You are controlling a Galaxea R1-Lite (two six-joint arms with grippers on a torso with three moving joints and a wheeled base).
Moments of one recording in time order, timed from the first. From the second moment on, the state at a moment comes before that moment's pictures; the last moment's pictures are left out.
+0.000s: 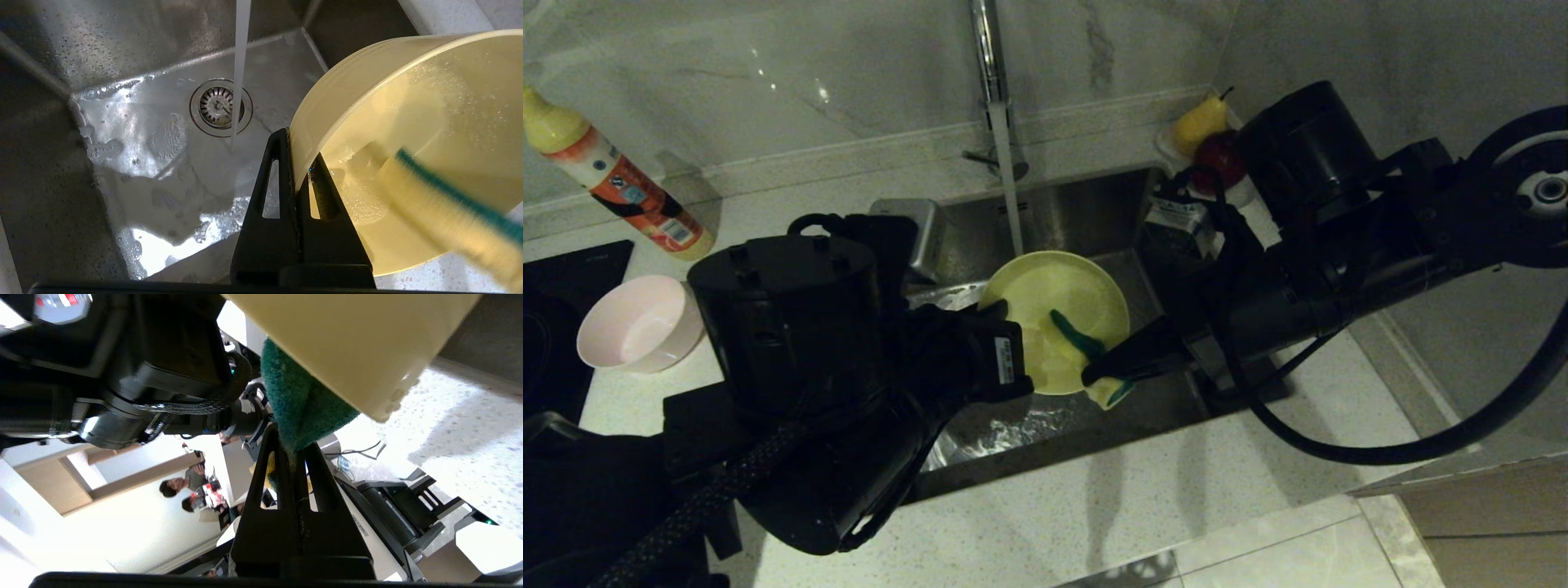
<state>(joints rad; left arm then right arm) -0.85 1.59 -0.82 -0.71 0.55 -0.09 0.64 1.81 -1.71 0.59 0.70 0.52</state>
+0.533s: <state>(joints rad) -0.85 1.59 -0.80 -0.71 0.54 -0.10 0.68 1.90 -1.80 0.55 0.70 0.53</state>
